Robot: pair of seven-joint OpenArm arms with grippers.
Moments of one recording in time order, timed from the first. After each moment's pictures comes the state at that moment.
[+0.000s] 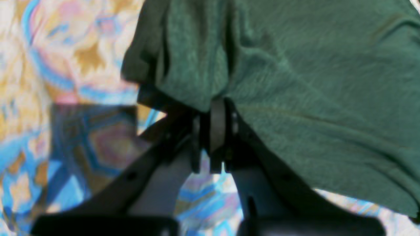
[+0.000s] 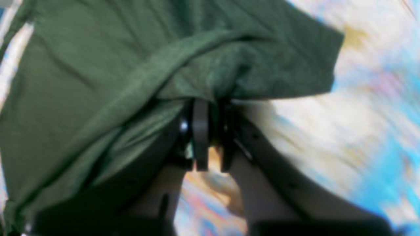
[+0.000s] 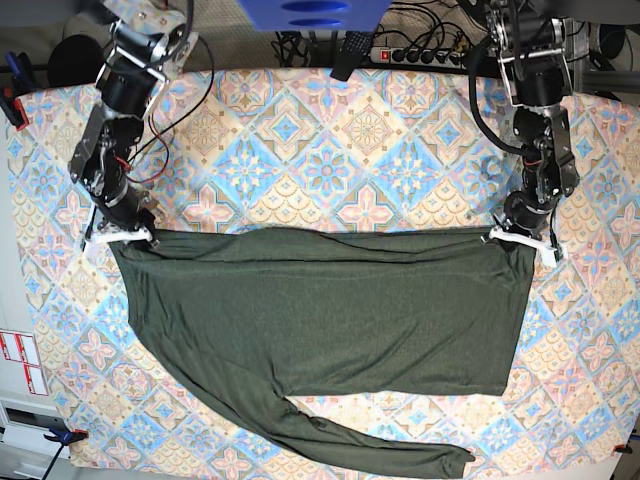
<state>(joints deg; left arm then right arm) -2.8 -15.0 -16.6 60.6 -31.3 -6.1 27.2 7.0 5.3 36.9 58.4 24.2 17.5 -32.7</state>
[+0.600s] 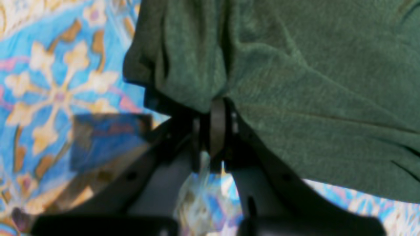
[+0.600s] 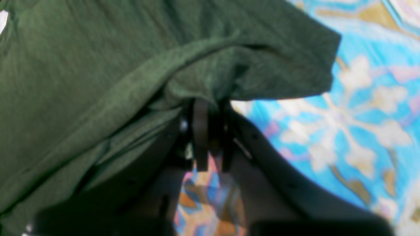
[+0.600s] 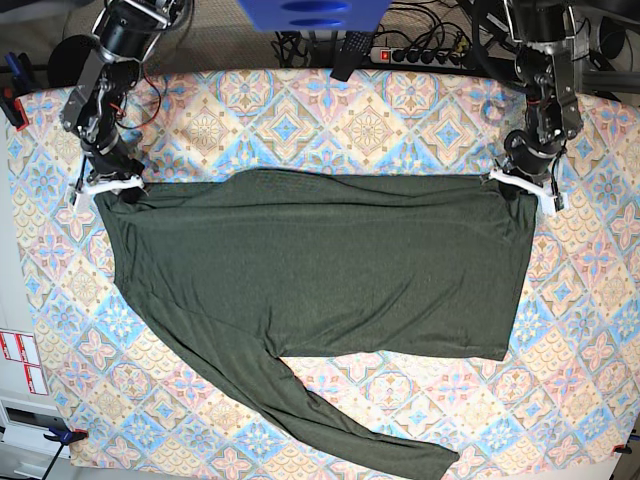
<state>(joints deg) 14.2 -16.0 -16.5 75.7 -31.6 -6.7 27.9 -6.7 5.1 36.6 70.0 25.1 18.4 -32.4</state>
